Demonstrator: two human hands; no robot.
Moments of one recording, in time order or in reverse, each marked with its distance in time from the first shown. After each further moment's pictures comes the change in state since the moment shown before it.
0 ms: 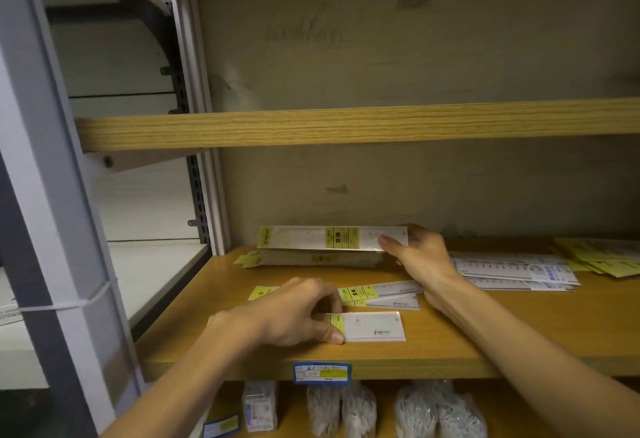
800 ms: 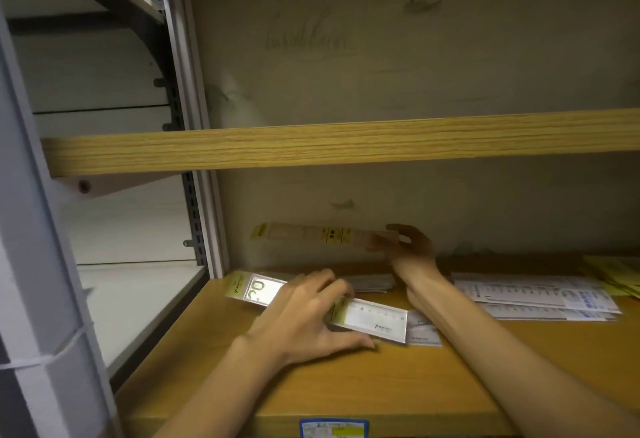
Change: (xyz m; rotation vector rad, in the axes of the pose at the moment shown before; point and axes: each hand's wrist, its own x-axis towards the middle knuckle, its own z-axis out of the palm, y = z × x) left_hand 0.034 -0.029 0.009 0.319 0.543 0.195; right_hand 0.058 0.007 0.040 0.129 0.128 -0.018
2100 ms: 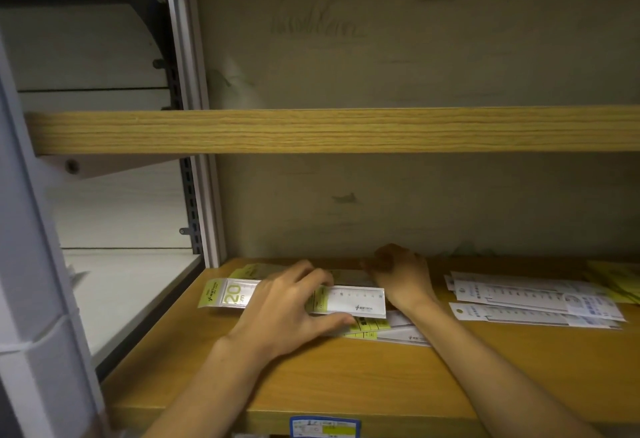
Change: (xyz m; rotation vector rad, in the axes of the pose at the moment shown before) left_hand -0.010 -0.015 0.008 -0.051 0.040 -0.196; right_hand 0.005 0.036 -0.003 -0.908 -0.149 -0.234
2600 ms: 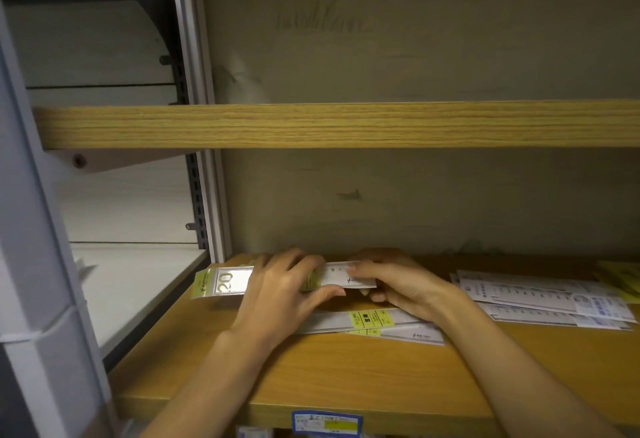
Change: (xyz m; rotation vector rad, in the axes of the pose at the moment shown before) left_hand 0.004 -0.011 0.008 0.118 0.294 -0.011; right_hand -0.021 -0.021 -0.029 0.883 -0.661 0.134
